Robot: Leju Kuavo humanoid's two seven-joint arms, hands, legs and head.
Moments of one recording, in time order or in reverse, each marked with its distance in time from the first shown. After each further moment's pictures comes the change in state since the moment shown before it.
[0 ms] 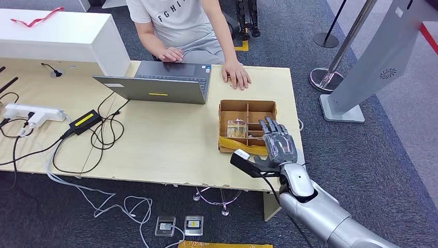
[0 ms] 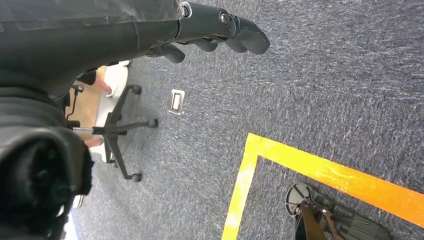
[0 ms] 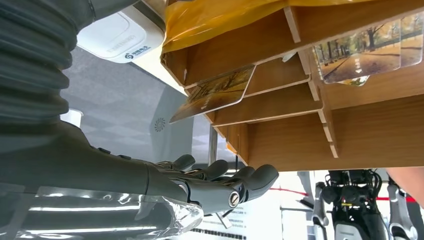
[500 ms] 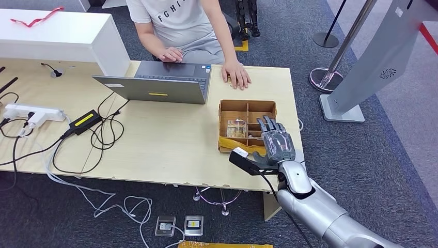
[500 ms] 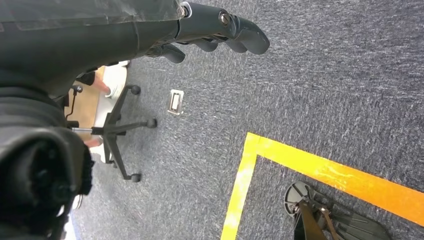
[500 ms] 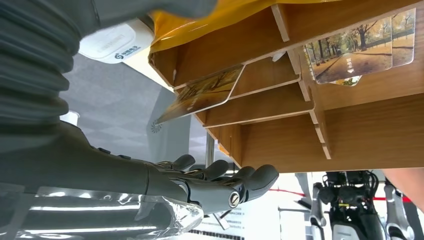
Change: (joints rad) left arm -0.003 -0.003 0.000 0.000 -0.003 0.004 -0.001; right arm -0.017 0.040 -0.010 0.077 -0.014 -0.012 -0.047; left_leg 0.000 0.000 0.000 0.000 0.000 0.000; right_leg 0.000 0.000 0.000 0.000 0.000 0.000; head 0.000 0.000
